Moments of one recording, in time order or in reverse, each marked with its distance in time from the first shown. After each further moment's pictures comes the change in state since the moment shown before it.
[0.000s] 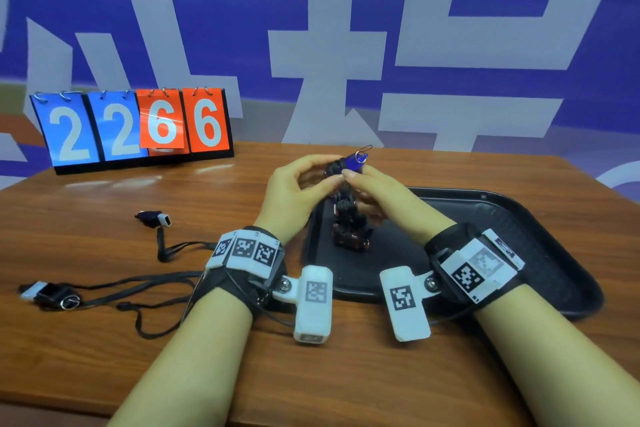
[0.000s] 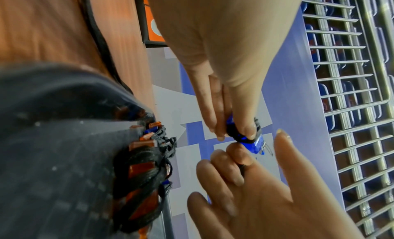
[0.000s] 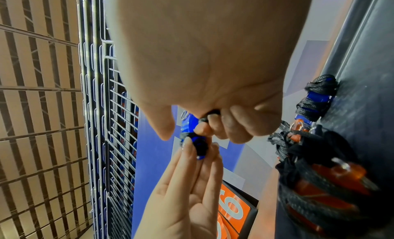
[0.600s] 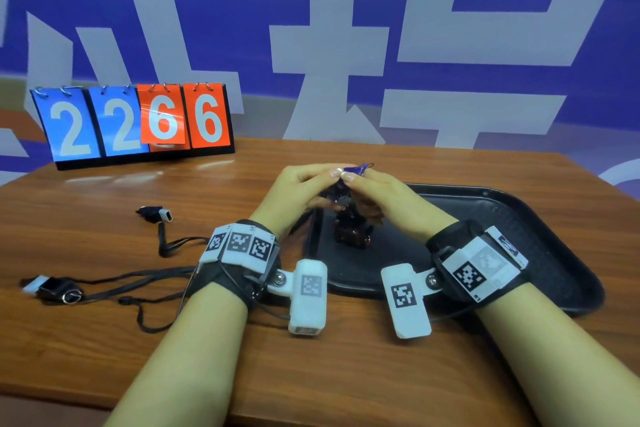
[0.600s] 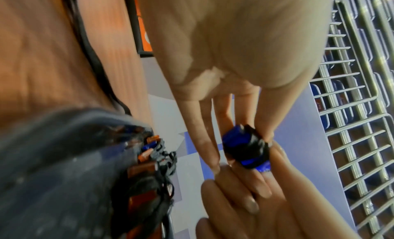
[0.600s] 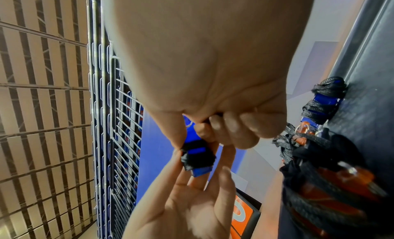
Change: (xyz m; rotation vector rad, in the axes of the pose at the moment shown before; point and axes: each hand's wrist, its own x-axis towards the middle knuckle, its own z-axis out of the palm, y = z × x) left_hand 0.000 0.003 -0.005 -0.200 -0.189 -0.243; right_hand -0.004 -0.002 0.003 -0.085 0.007 -0.001
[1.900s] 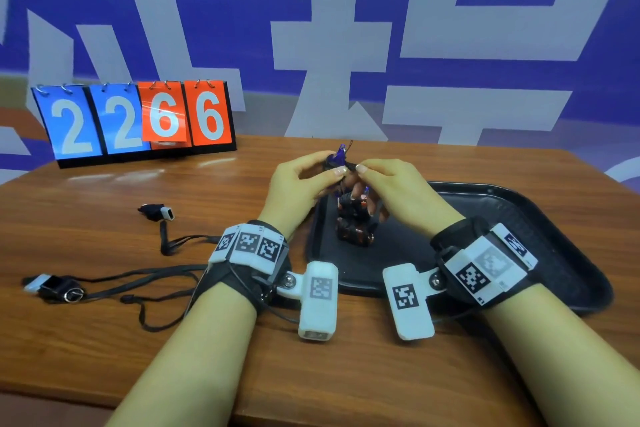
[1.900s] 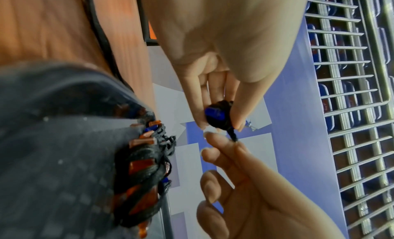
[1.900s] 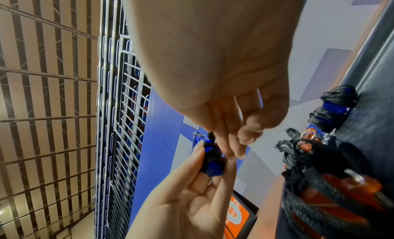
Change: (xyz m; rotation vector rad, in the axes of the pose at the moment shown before) left_hand 0.004 -0.009 0.004 0.001 0.225 0.034; right_hand 0.004 -0.002 -0.004 -0.238 0.170 -0.015
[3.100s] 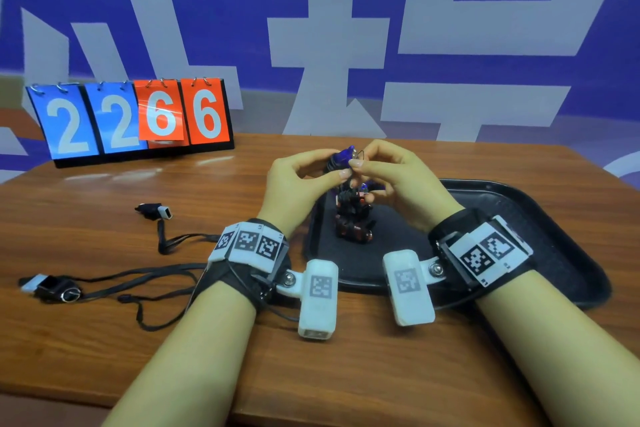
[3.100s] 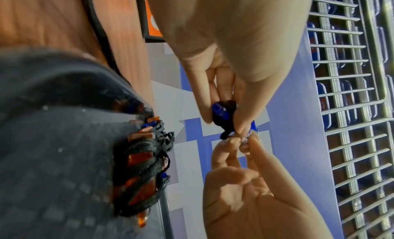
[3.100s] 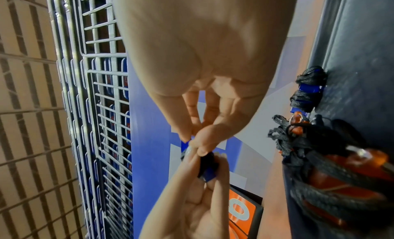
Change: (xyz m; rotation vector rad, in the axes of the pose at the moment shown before) left_hand -0.002 0.002 0.000 0.172 0.023 0.163; right_hand 0.000 -0.001 -0.002 0.575 -0.011 0.042
